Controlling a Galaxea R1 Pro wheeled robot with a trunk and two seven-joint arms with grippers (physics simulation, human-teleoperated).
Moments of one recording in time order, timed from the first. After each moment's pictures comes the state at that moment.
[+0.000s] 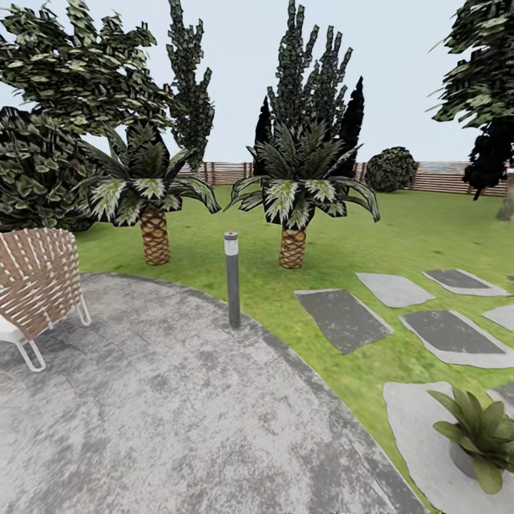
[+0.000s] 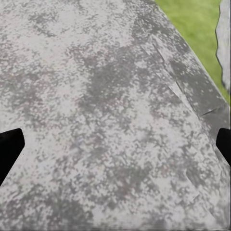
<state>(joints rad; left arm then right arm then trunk) -0.17 0.07 0.01 -0.32 0.00 -0.29 0.00 -0.03 -0.06 -0.01 -0.47 0.00 -0.39 0.00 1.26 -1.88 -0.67</state>
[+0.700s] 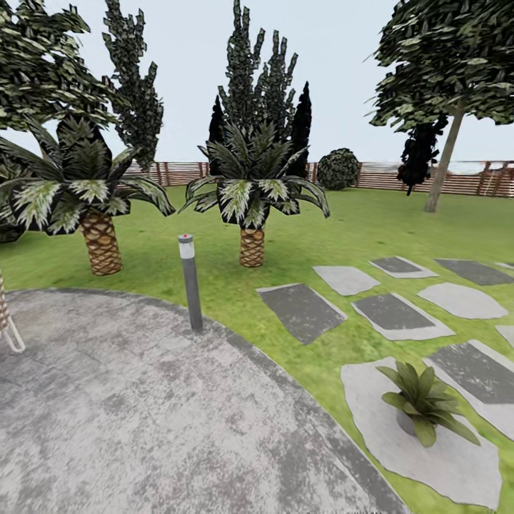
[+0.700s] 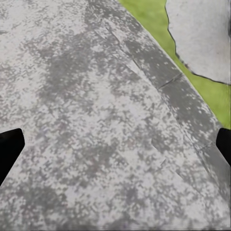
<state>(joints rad) -0.17 0.07 0.01 -0.32 0.01 -0.29 0.00 -0.03 -0.06 -0.01 -0.47 0.00 -0.38 0.00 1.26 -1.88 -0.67</state>
